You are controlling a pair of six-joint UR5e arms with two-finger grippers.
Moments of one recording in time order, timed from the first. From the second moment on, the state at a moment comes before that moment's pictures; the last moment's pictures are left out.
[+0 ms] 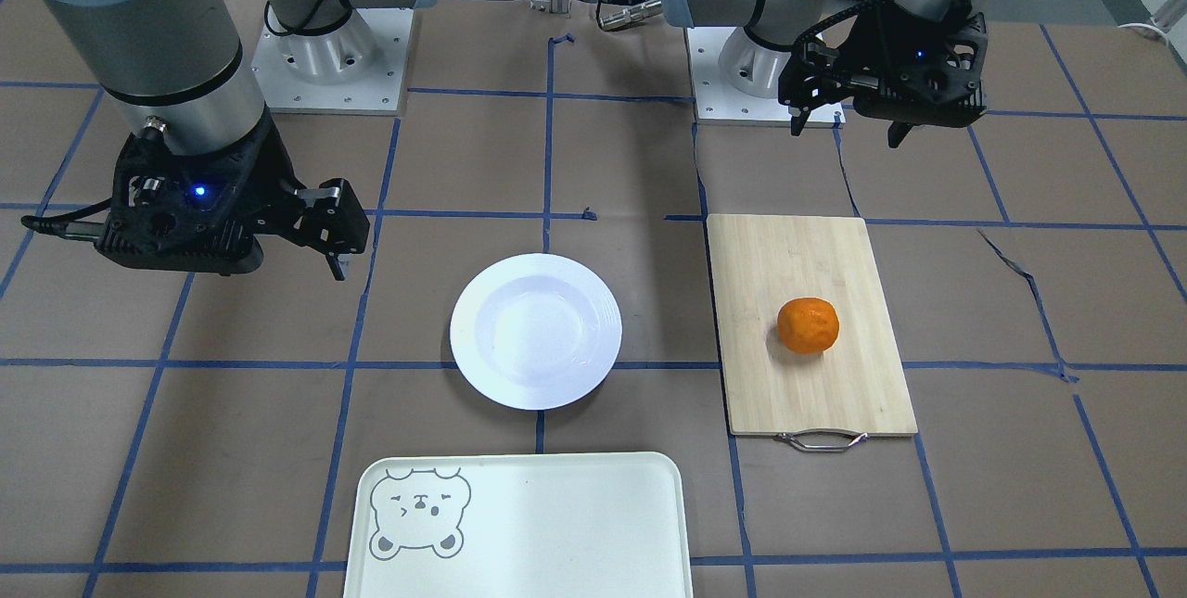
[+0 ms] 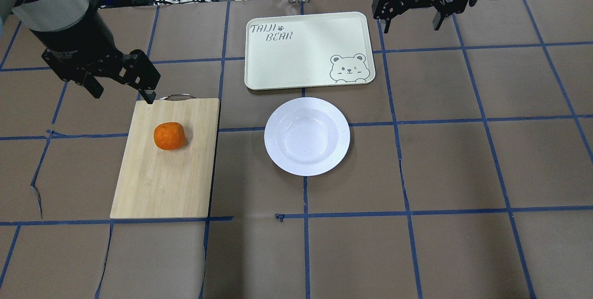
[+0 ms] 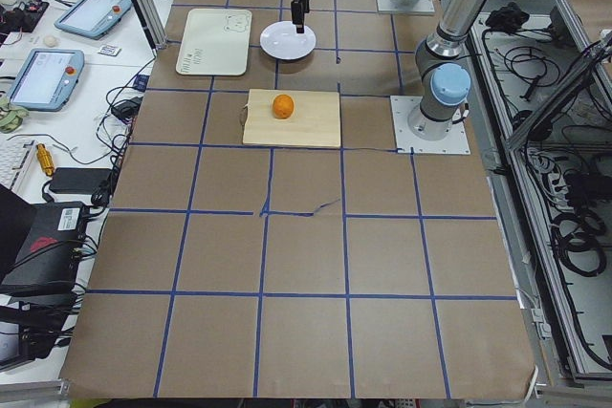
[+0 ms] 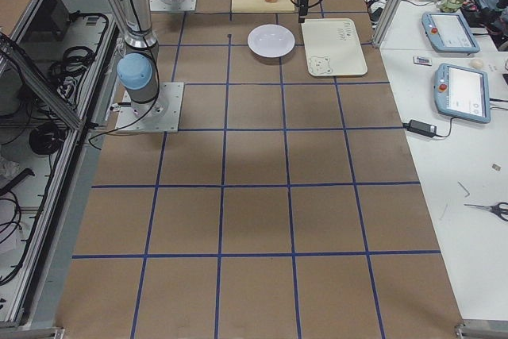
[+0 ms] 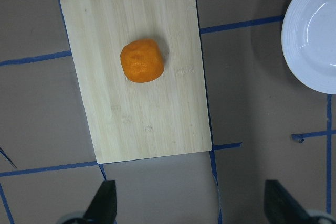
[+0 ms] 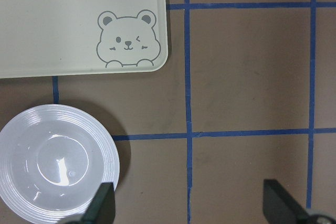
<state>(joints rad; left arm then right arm) -1.50 -1.52 -1.56 -1.72 1.62 0.21 1.64 -1.36 1.36 -1.65 -1.61 0.08</state>
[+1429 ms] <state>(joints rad) -1.50 -1.51 -1.56 -1.72 1.62 0.20 1.64 -1.37 1.40 -1.68 -1.58 0.04</state>
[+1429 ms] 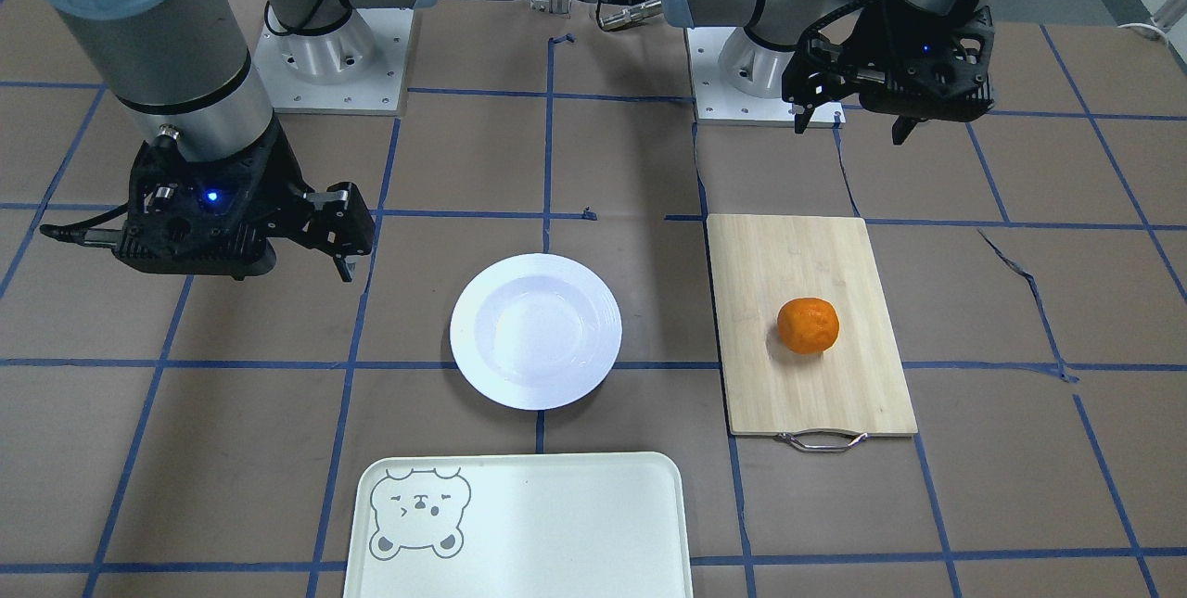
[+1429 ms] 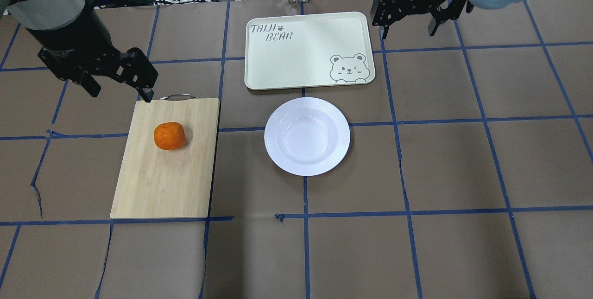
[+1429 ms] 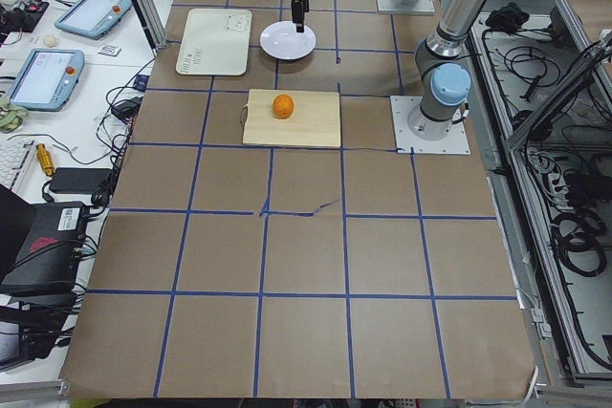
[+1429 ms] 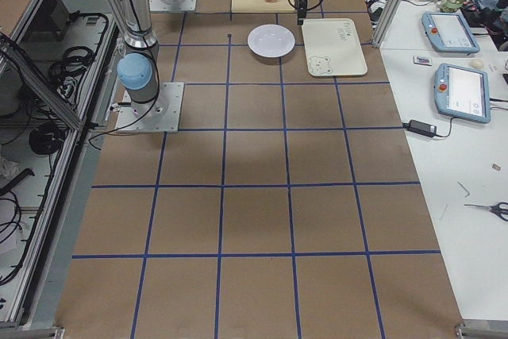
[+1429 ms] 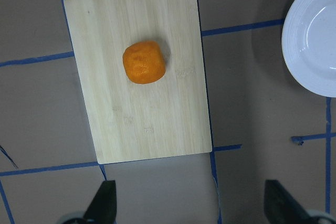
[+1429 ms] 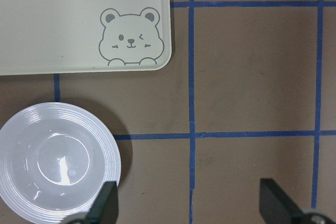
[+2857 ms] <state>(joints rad) -1.44 -1.54 -1.58 -1.73 1.63 0.21 1.64 -1.37 1.42 -1.71 -1.57 0.04</state>
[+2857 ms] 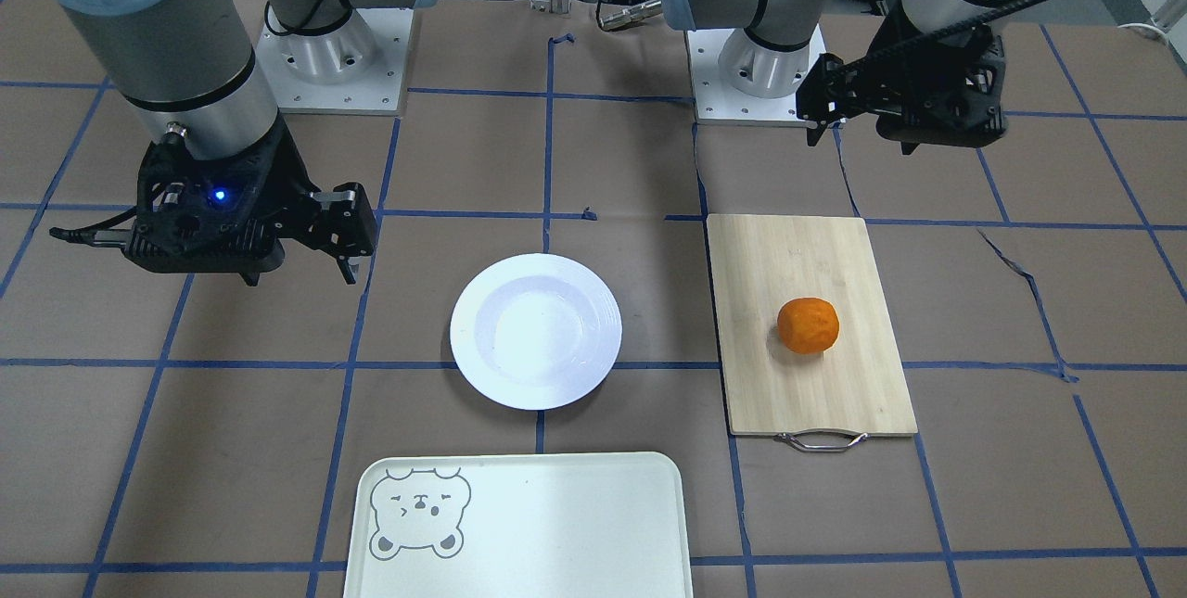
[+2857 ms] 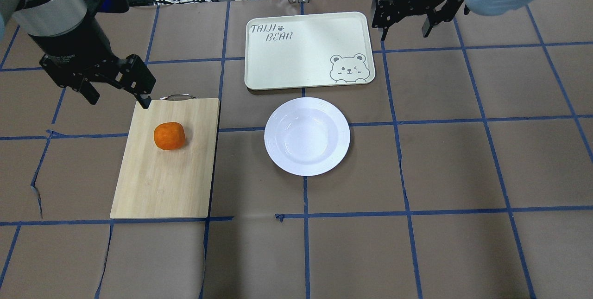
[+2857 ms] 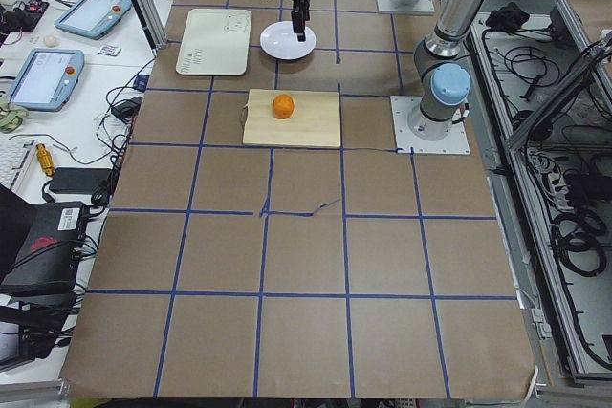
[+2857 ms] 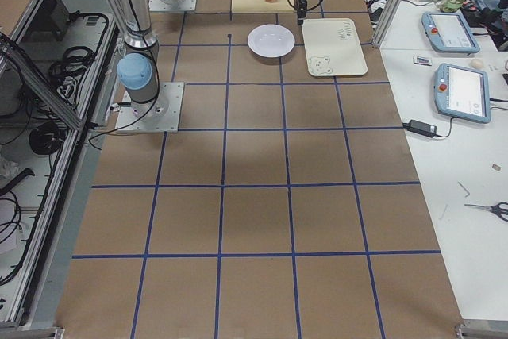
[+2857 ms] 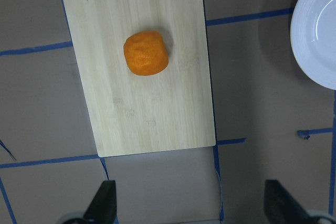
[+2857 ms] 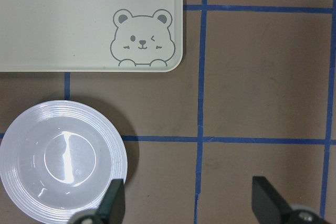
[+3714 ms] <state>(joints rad) -1.36 -1.65 -1.80 -1.35 1.61 0.20 1.64 -1.37 1.42 -1.71 -1.57 0.04</state>
